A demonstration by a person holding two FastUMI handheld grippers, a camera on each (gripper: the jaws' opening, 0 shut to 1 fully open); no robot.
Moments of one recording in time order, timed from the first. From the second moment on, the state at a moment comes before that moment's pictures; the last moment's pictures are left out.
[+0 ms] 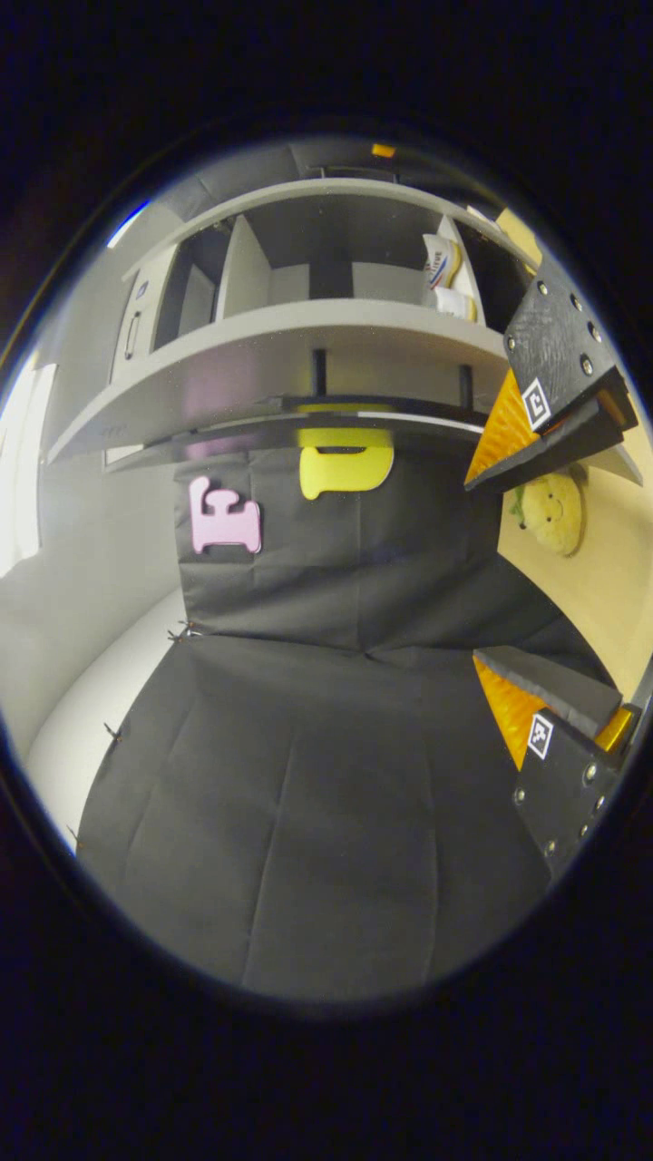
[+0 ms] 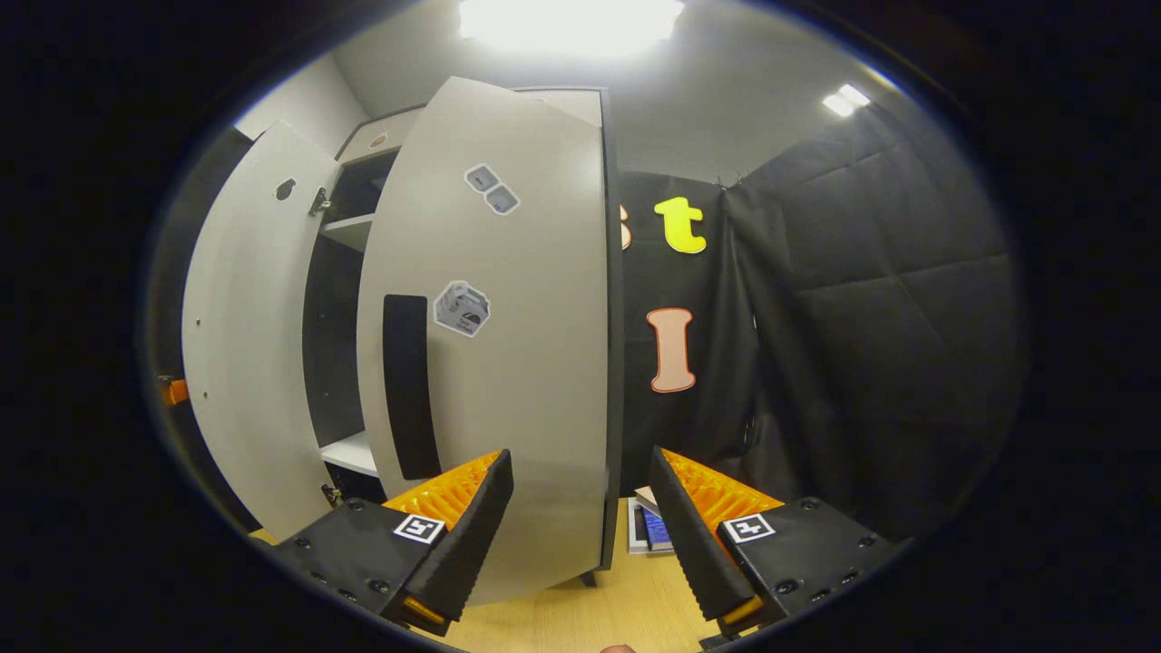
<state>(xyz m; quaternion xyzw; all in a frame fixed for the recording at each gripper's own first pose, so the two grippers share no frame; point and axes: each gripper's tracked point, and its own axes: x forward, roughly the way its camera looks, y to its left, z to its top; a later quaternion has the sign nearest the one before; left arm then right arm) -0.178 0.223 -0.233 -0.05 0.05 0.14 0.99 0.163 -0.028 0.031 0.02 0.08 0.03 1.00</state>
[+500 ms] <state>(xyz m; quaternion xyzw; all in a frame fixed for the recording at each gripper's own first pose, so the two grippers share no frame) -0.152 0.200 -0.215 -0.04 0.03 0.10 0.99 0.142 -0.063 0.013 0.01 0.10 0.00 0.99</state>
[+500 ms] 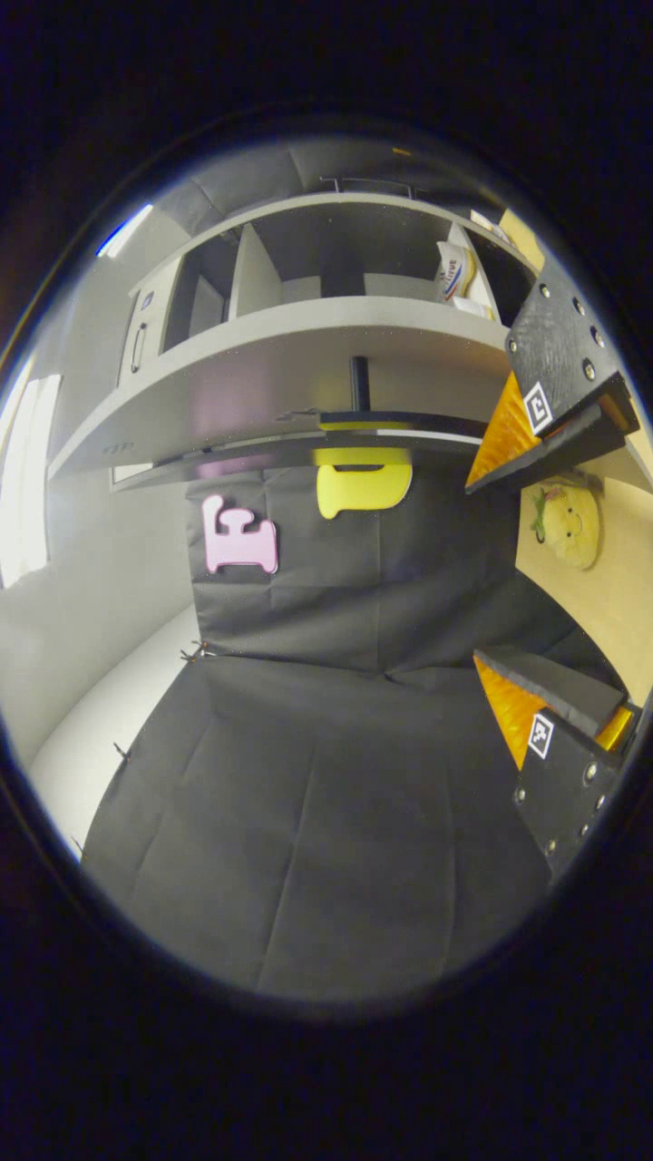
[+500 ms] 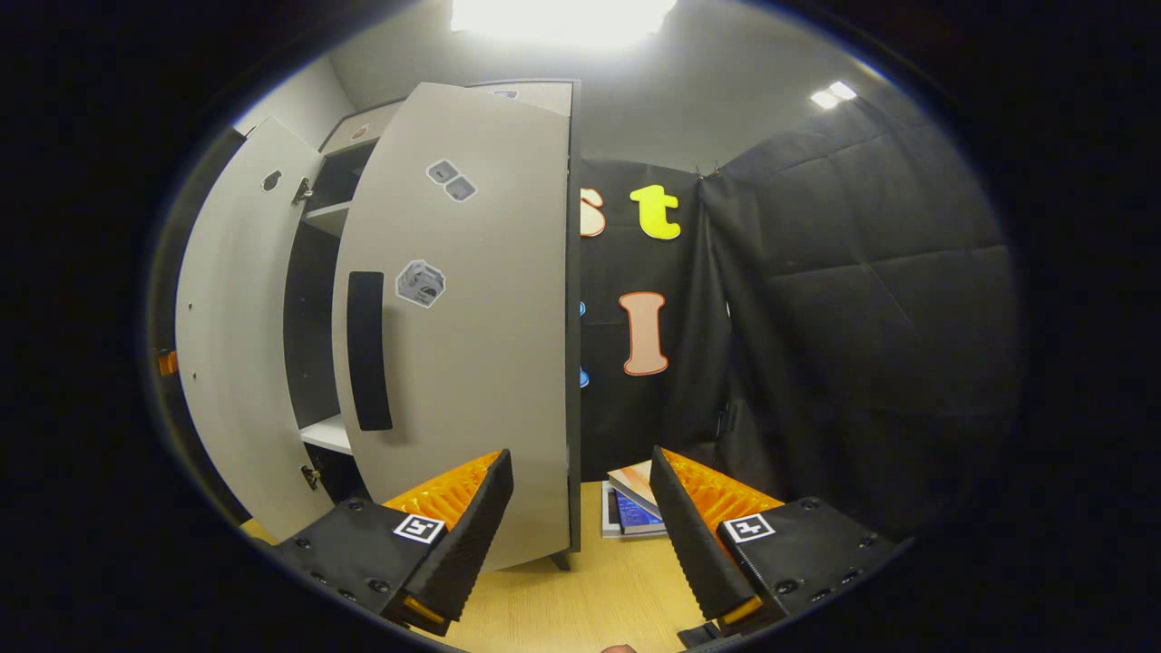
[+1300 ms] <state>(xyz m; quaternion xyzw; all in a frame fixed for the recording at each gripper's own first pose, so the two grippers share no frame) -0.141 0.085 -0.202 -0.04 0.01 0.00 1.00 0.124 -0.076 0.003 0.02 0.11 0.00 0.99</state>
